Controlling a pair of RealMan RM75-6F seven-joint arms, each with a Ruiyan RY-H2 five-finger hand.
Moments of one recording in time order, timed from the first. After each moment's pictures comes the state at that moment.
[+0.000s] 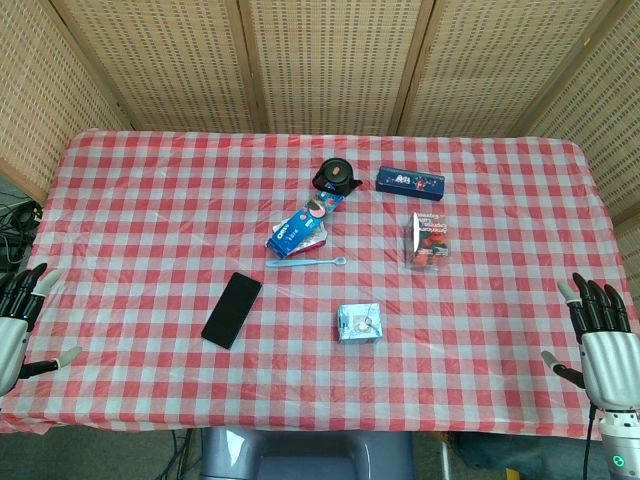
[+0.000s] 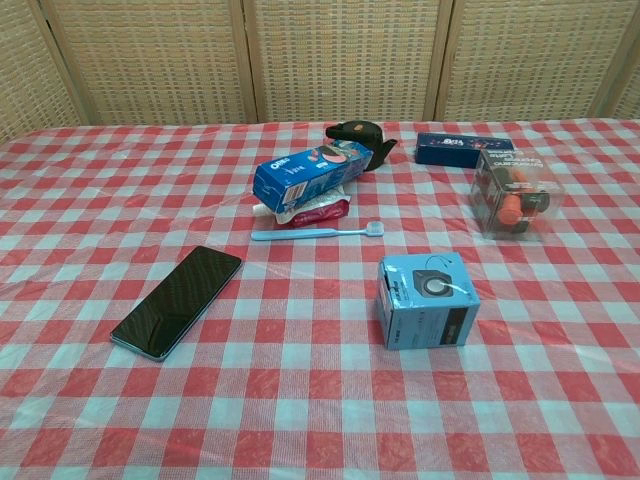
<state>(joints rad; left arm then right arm) -0.09 -1.02 -0.02 -1.74 1.56 1.51 0.07 0.05 -1.15 0.08 -1.58 -1.59 1.62 -0.06</state>
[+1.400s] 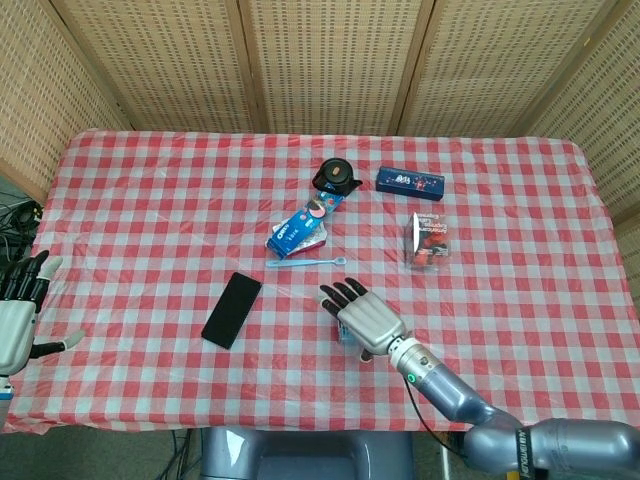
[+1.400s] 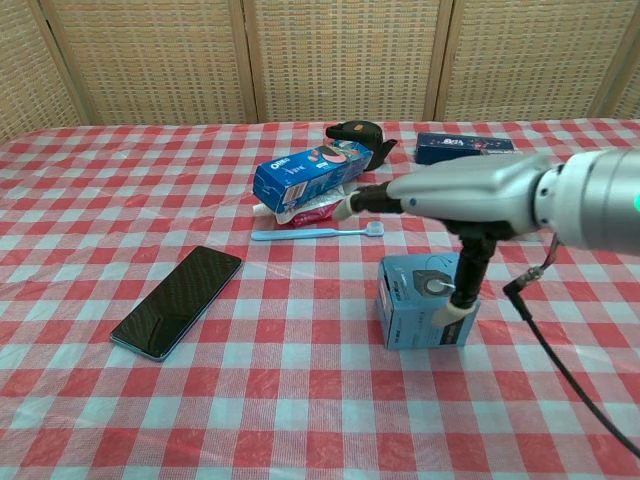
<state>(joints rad) -0.14 -1.08 -0.08 -1.69 1.44 1.43 0.13 0.81 -1.39 0.18 -1.89 -0.94 0.82 -0.70</state>
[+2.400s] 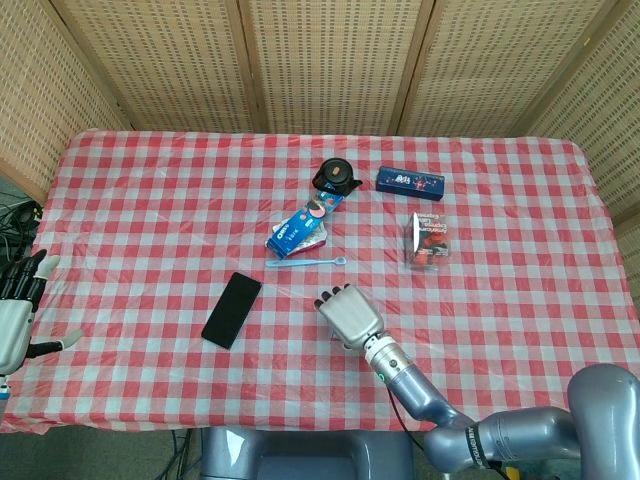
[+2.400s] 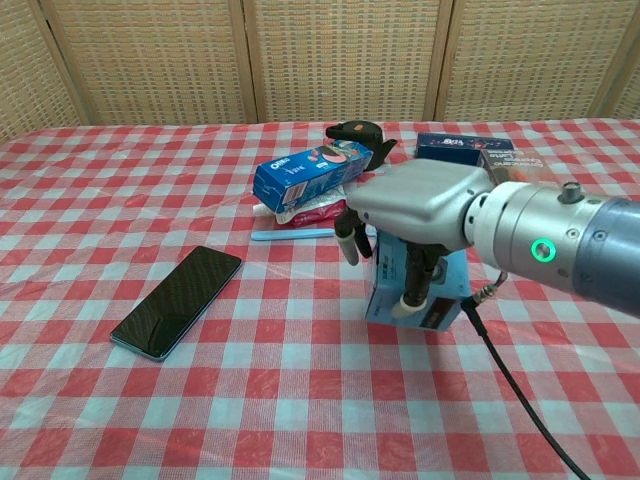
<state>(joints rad) -0.15 -1.07 -0.08 -1.70 1.44 1.43 0.10 0.92 -1.57 0.09 -1.78 -0.93 1.09 -0.83</state>
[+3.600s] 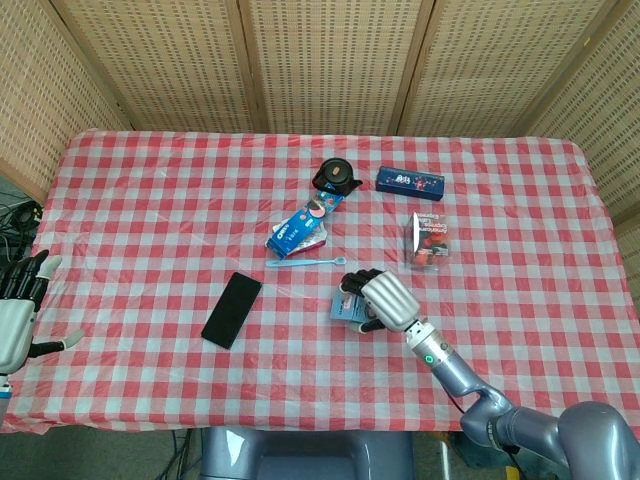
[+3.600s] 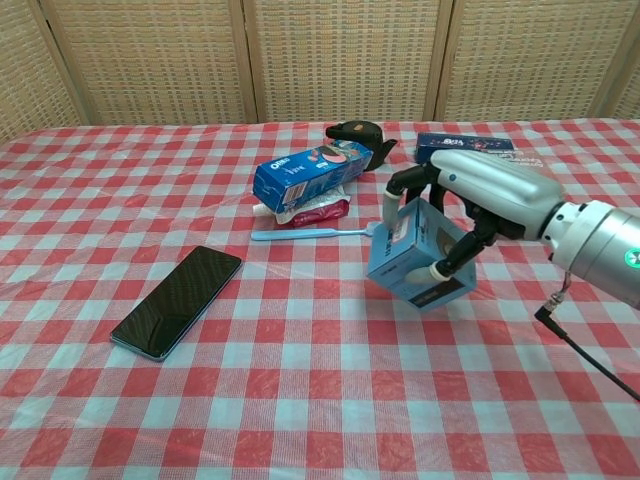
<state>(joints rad) -0.15 -1.07 -0.07 -1.70 1.43 1.42 0.11 0.70 -1.75 0.03 -1.04 -1.62 1.28 0.31</state>
